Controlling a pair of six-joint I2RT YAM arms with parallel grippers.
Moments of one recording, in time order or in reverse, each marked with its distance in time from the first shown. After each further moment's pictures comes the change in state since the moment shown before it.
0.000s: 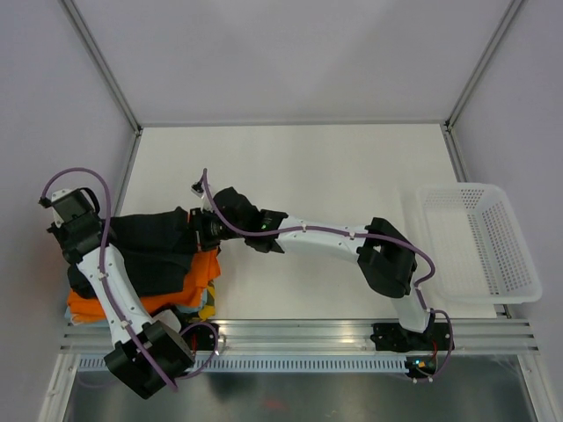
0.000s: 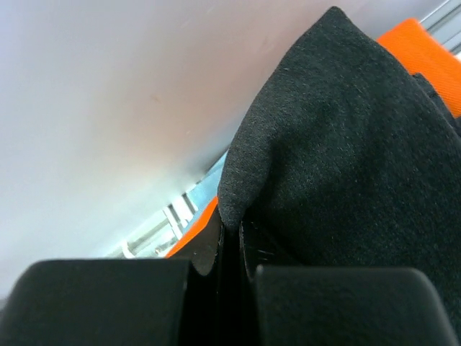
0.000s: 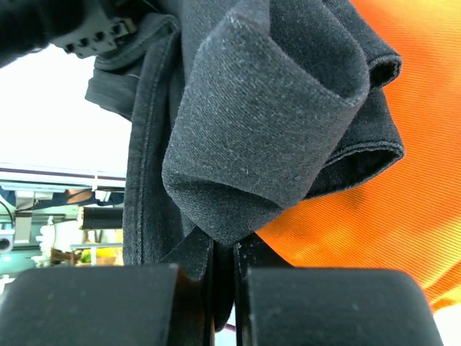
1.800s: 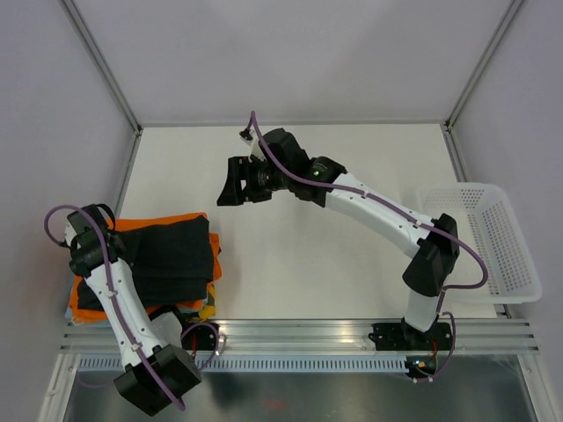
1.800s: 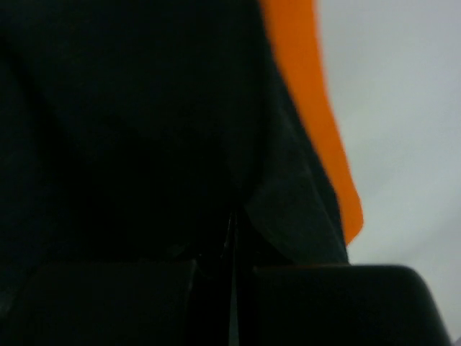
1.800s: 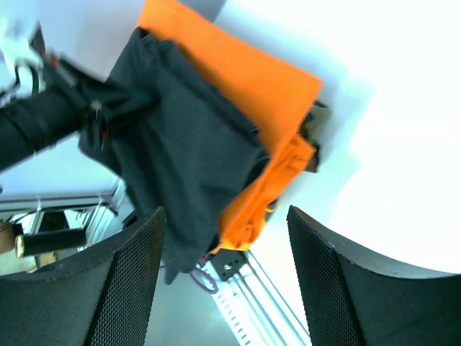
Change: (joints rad) left arm -0.039 -0.121 -0.026 -0.274 0.572 -0.833; right arm -0.218 -0.219 0.174 -0.597 0.024 -0.240
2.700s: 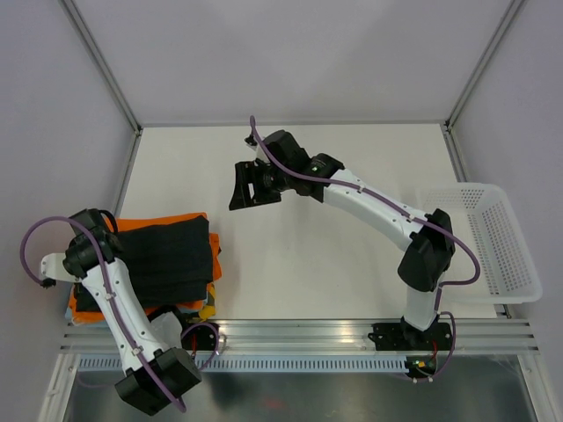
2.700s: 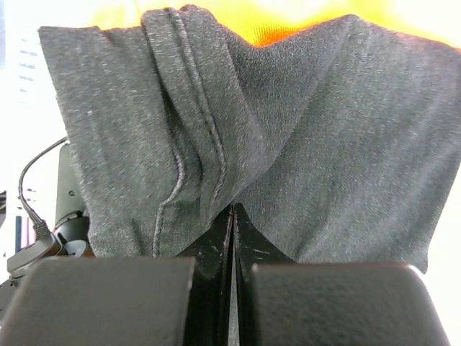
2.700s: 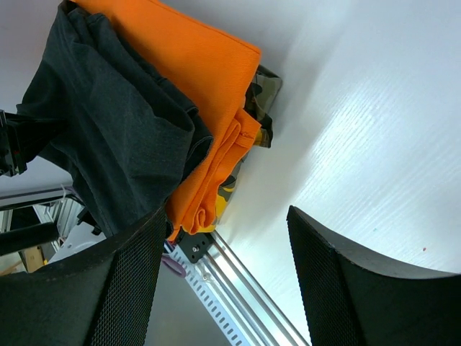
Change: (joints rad) left arm -0.002 -0.006 0.076 -0.369 -0.495 -0.480; right arm -0.063 0.039 -0.002 -0.112 -0.003 -0.060
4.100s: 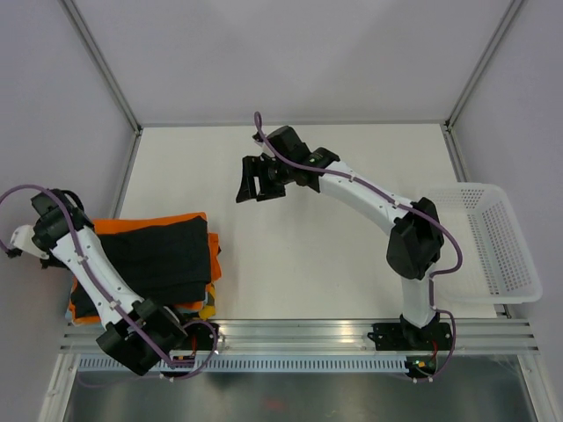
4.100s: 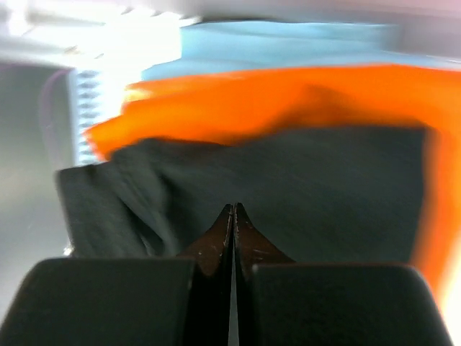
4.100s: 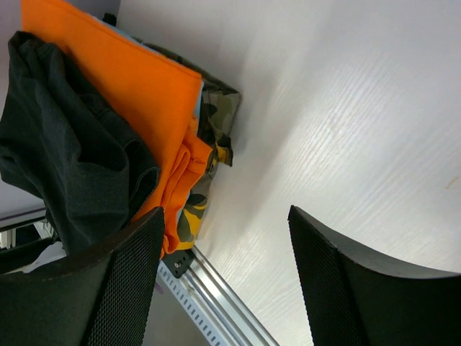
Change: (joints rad) left arm 0.189 0.283 0.137 0.093 -0.061 0.351; right arm -0.074 0.107 0.013 0.025 -0.048 -0.007
